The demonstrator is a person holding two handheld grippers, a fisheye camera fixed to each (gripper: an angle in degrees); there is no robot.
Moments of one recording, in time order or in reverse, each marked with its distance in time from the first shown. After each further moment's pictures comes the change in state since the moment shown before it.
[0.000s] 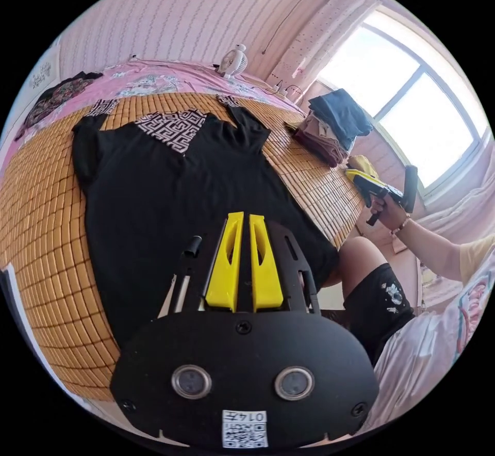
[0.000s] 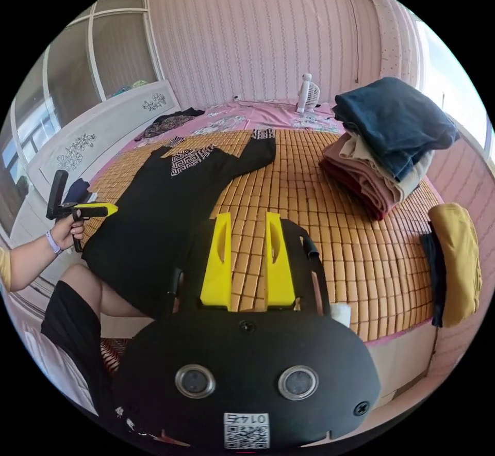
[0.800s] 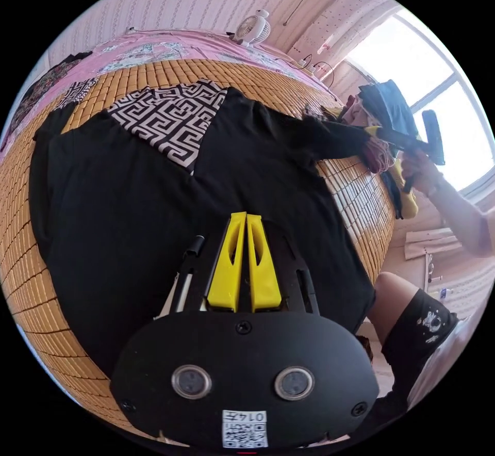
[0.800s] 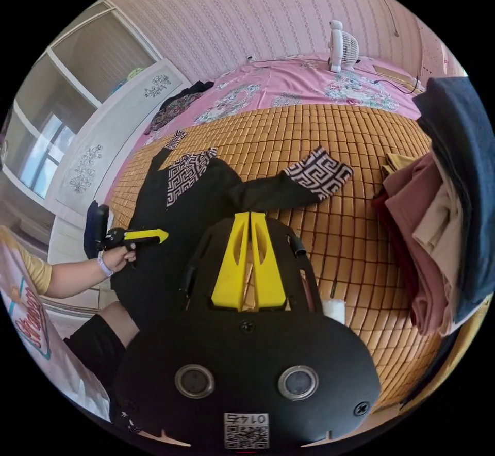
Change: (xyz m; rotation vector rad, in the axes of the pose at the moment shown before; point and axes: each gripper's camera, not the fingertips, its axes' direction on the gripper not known) left arm -0.035 -0.150 0.126 -0.175 -0.032 -0.069; right arm 0.044 -0.162 0.060 -0.267 -0.240 0.034
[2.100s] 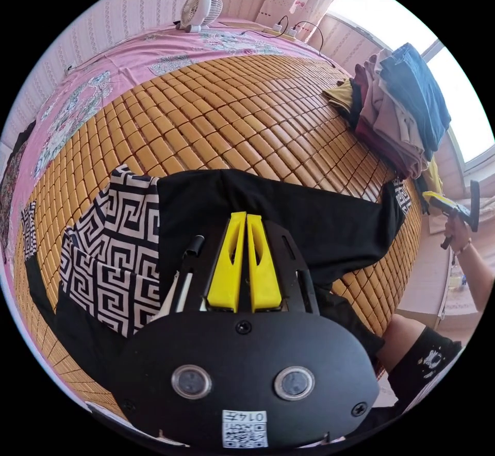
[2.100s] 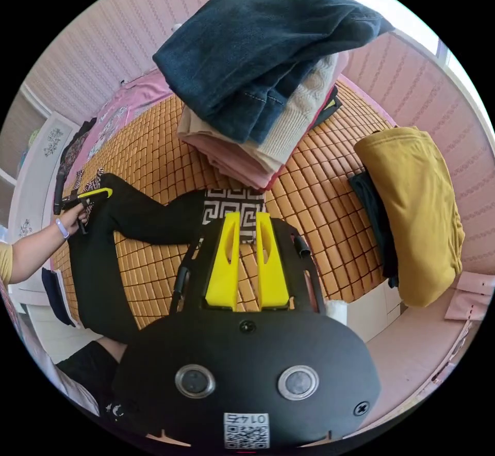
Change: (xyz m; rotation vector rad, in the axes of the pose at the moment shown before) left arm 0.101 -0.261 0.081 -0.154 -0.115 0.223; right arm 0.113 0.102 -0.098 -0.061 0.383 0.459
